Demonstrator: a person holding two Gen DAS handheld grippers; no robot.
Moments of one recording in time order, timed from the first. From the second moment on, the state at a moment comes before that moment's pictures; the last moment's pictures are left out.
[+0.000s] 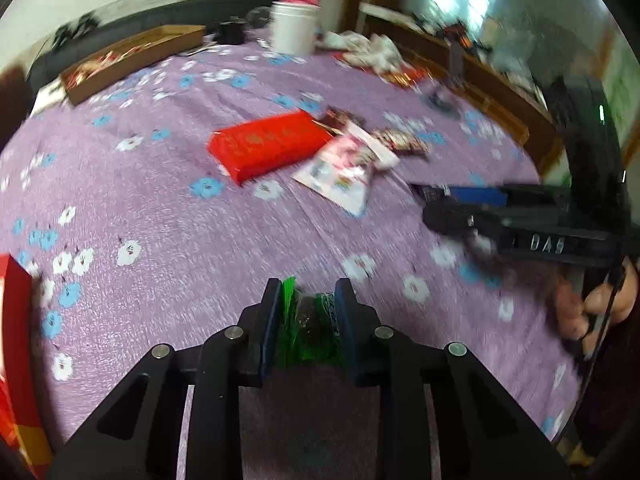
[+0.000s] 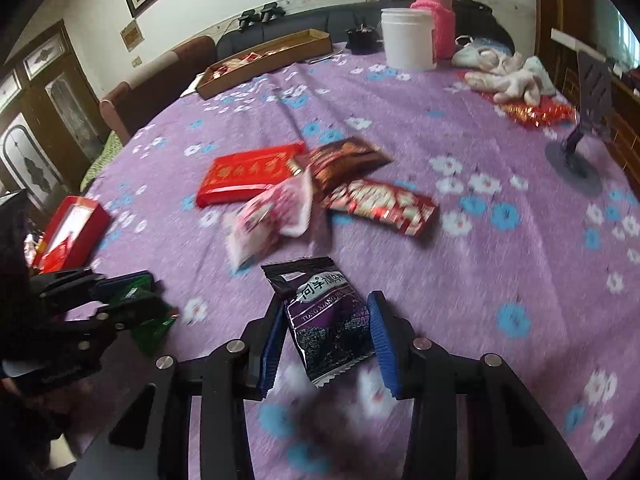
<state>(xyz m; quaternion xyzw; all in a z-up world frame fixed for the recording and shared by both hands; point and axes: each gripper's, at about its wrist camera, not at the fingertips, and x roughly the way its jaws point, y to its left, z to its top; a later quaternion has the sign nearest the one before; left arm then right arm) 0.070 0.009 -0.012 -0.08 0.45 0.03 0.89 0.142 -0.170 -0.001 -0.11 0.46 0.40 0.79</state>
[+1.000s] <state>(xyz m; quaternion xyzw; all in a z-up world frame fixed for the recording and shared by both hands) 0.052 0.003 -0.014 -0.04 0.47 0.04 0.88 0.100 -0.175 -0.002 -0.14 0.44 0.41 0.79</state>
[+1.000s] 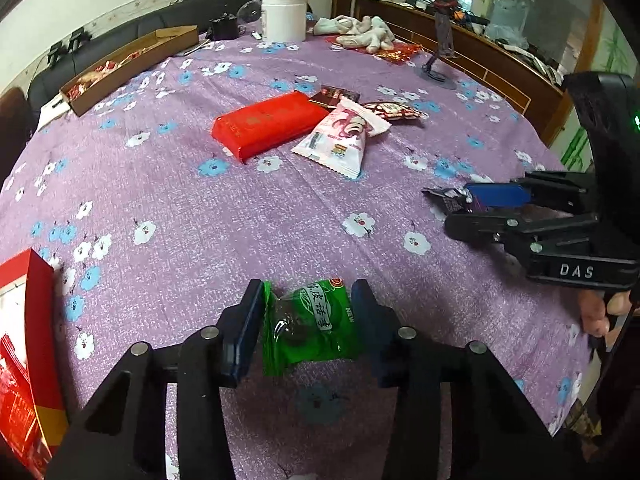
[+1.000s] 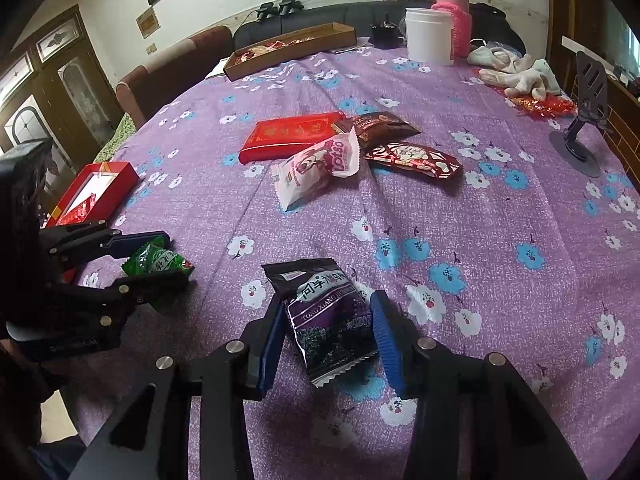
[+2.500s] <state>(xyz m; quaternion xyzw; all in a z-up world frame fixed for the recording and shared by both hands) -0.081 0.012 0.031 -0.11 0.38 0.09 0.91 0.027 -0.139 0.016 -0.05 0.49 0.50 0.71</state>
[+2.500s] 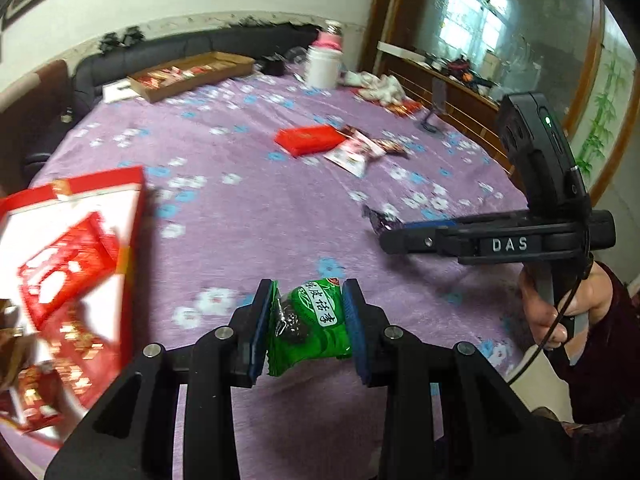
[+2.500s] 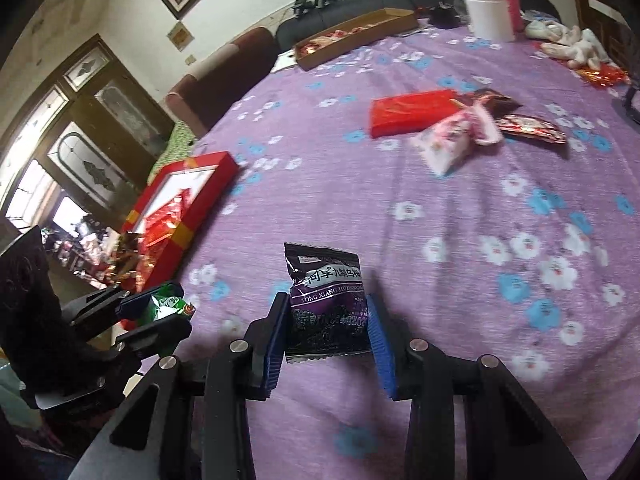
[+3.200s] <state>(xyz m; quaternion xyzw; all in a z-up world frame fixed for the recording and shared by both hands) -0.196 0.132 0.056 -0.15 0.30 0.32 0.89 -0.082 0.047 0.063 -0.10 0.42 0.63 0.64</state>
